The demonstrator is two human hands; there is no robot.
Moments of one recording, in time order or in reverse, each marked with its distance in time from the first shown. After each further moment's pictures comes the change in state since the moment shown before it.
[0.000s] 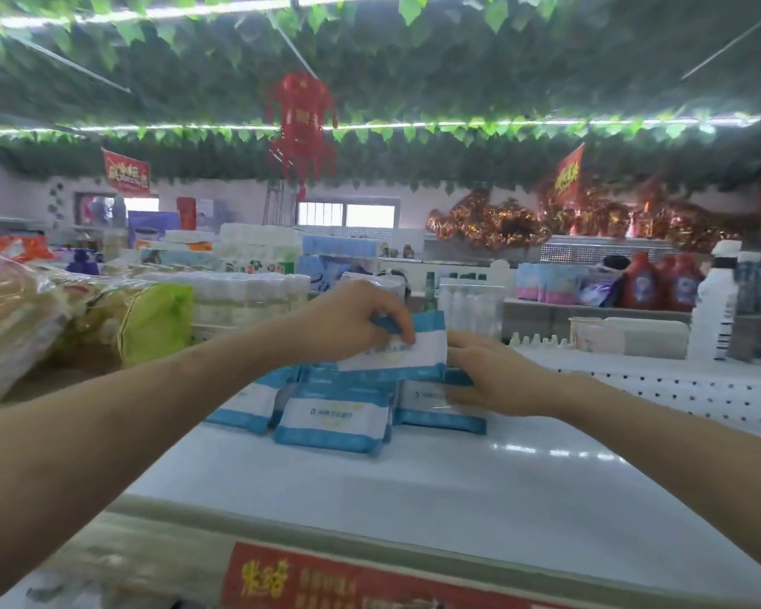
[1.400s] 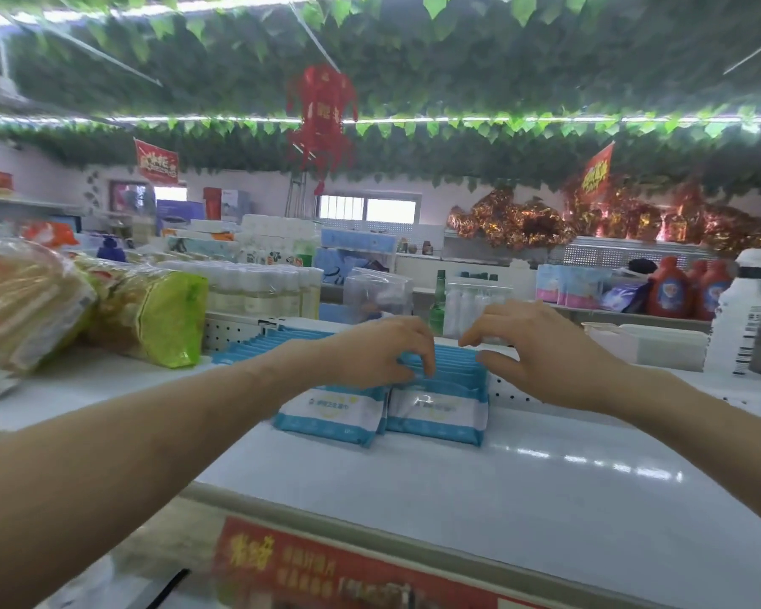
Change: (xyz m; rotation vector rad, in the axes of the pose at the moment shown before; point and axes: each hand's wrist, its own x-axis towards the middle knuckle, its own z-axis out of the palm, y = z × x) left_hand 0.028 -0.005 0.055 0.274 -0.161 0.136; right_hand -0.052 -0.009 -0.065 -0.041 0.249 0.016
